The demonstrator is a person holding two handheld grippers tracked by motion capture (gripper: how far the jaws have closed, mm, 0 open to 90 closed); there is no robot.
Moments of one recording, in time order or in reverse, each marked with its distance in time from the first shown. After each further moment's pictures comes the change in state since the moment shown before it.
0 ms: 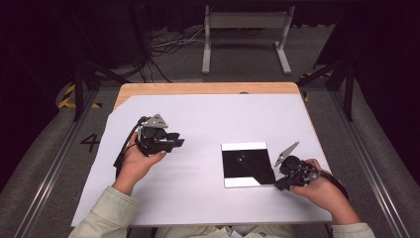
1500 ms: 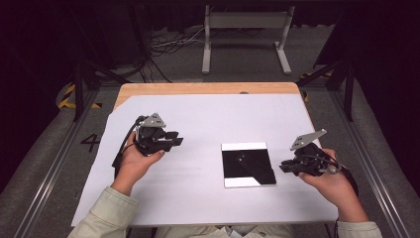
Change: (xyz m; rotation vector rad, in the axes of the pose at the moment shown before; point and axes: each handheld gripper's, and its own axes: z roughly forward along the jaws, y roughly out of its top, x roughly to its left) left arm -0.001 0.001 -0.007 -0.019 0.008 0.006; right arm -0.009 -0.006 -0.051 -0.276 -0.093 0.062
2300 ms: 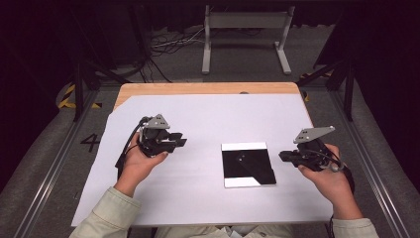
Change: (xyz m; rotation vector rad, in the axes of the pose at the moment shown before) left arm -0.008 0.004 0.002 -0.007 -0.009 0.012; right arm -0.001 0.010 -0.014 -0.152 -0.076 0.021
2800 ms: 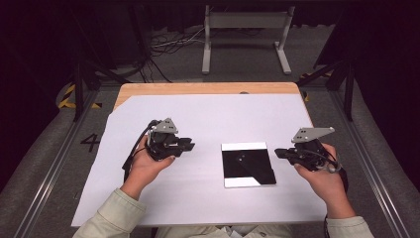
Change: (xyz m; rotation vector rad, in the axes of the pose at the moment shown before) left arm -0.017 0.004 0.011 -0.002 -0.064 0.023; right arm 0.007 0.006 0.003 -0.093 -0.007 -0.019
